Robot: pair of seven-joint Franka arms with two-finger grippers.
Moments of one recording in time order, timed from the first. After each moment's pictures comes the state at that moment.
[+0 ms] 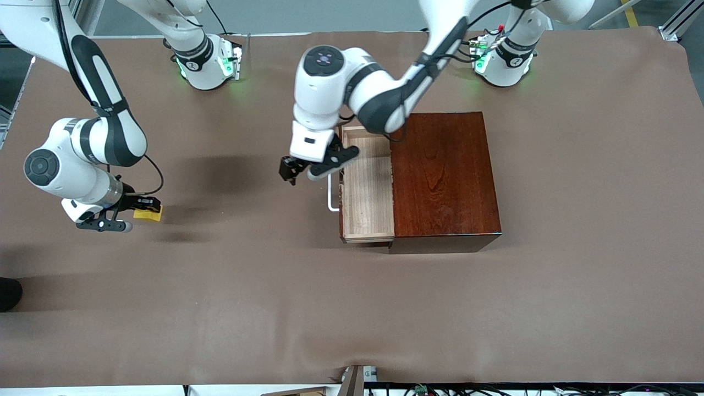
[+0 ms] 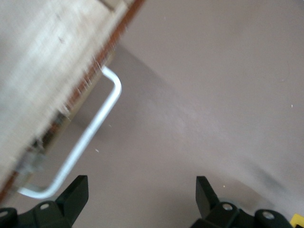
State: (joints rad) left arm -0.95 0.72 0.00 -1.23 0.04 2.25 -1.62; right arm -0.23 0.31 0.08 -2.16 -0.07 2.39 -0.02
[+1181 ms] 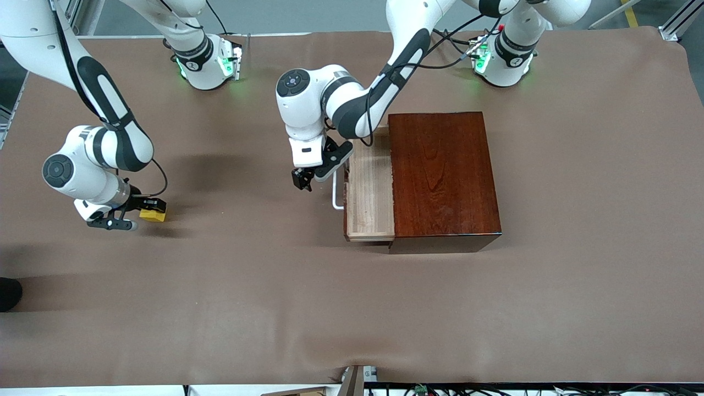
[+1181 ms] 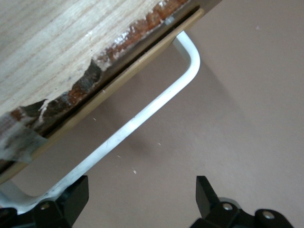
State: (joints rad) left arm -1.09 0.84 0.17 -1.19 0.06 2.07 -1.87; right arm -0.27 0.40 0.08 -2.21 -0.08 2.53 -0.03
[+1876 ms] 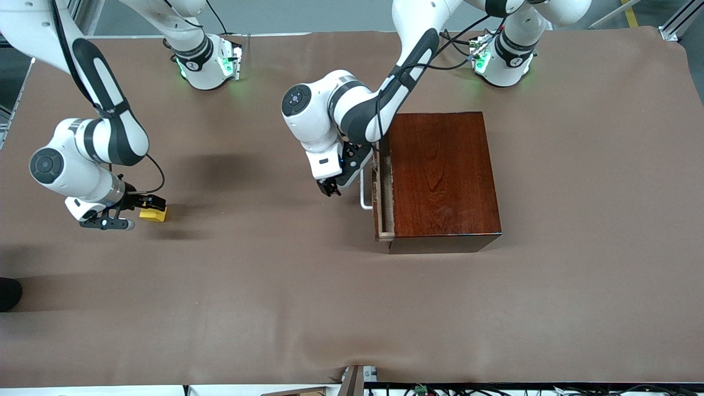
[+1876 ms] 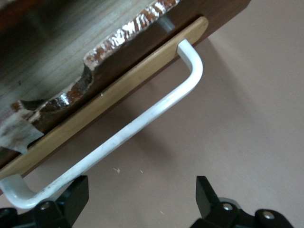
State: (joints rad) left arm -1.07 0.84 0.21 -1.18 0.08 1.84 -1.87; right arm -0.25 0.28 0.12 -2.18 -0.08 2.40 -0.03
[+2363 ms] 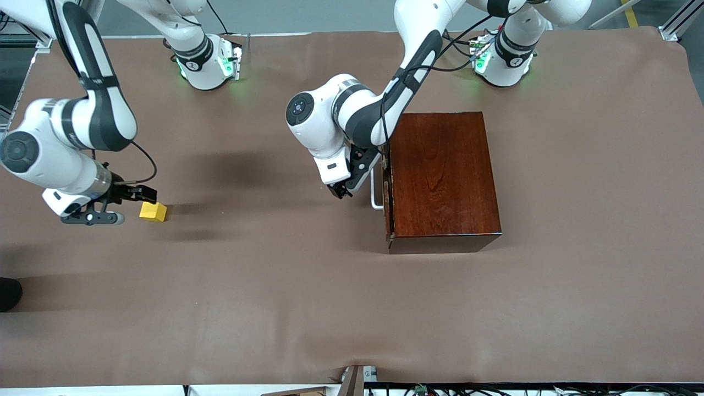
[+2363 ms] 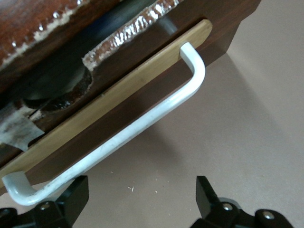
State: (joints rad) left arm -1.06 0.84 0.23 -1.19 0.08 1.78 -1.87; right arm -0.19 0.16 0.12 -2.04 -0.07 2.11 -0.03
